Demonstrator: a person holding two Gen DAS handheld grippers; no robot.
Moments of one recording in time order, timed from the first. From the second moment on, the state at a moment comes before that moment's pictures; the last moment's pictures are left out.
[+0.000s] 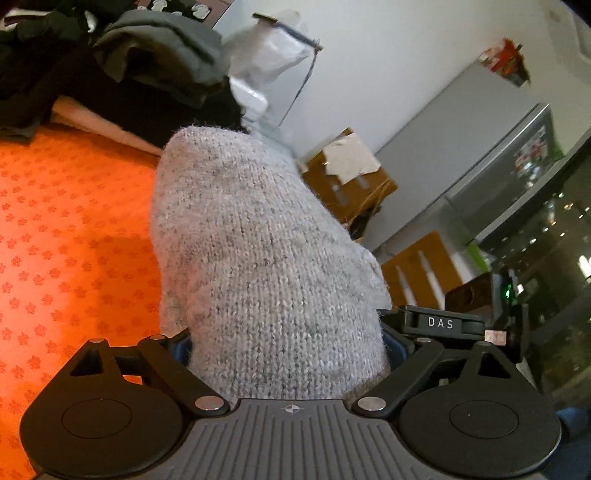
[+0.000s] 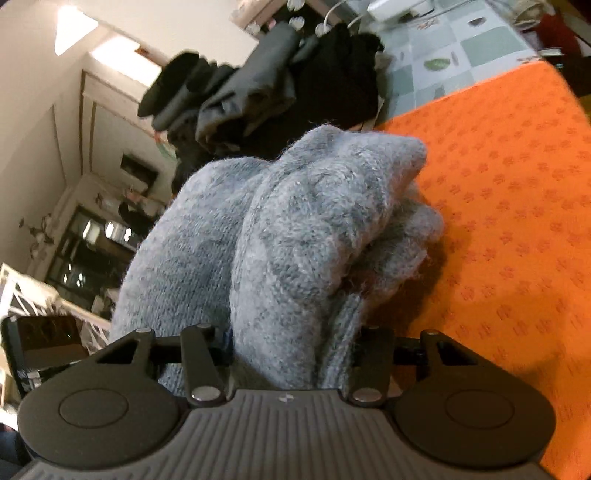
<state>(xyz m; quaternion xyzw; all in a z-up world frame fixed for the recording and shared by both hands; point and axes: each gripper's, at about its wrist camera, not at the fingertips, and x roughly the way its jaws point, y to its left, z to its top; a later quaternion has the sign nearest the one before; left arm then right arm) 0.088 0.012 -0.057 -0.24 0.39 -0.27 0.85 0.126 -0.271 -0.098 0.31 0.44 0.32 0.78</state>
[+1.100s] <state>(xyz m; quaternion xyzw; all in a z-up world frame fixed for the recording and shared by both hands) 0.091 -0.398 -0.044 -0.22 0.37 -0.40 0.81 0.028 -0.686 -0.032 0.32 0.36 0.16 0.86</state>
